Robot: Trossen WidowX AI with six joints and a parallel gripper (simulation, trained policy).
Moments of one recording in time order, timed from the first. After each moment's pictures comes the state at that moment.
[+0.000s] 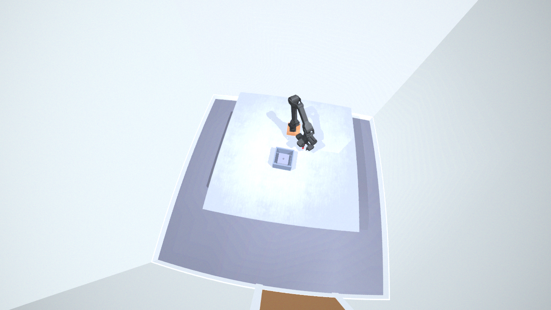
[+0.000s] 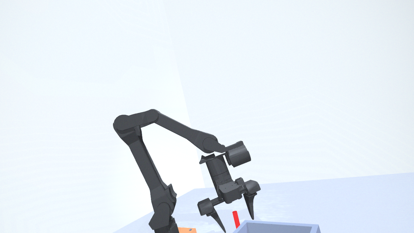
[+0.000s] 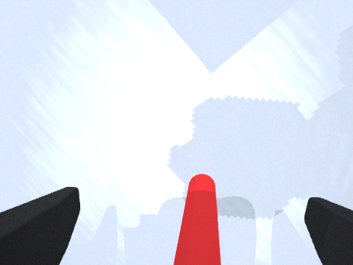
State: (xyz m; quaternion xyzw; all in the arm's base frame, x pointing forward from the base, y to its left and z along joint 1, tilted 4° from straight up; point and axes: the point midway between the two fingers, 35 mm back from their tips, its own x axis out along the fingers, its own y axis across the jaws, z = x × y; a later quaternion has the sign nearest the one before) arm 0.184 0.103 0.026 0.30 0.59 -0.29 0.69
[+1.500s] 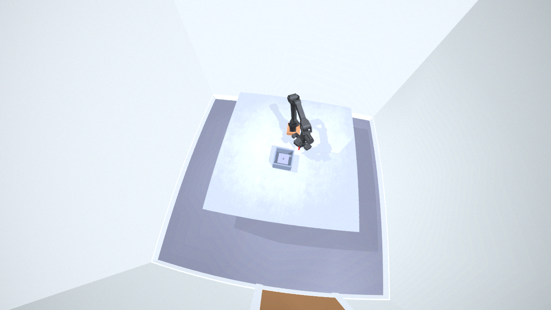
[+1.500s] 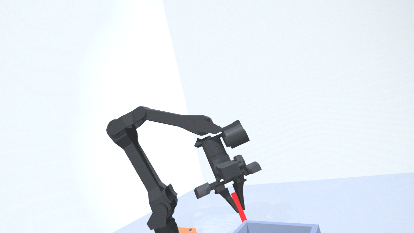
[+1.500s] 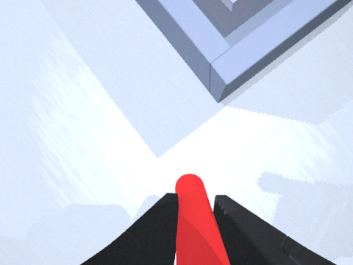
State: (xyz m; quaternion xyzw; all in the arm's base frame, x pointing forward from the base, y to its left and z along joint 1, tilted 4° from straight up) arm 0.222 0.063 0.088 0.27 0.54 -0.29 0.74
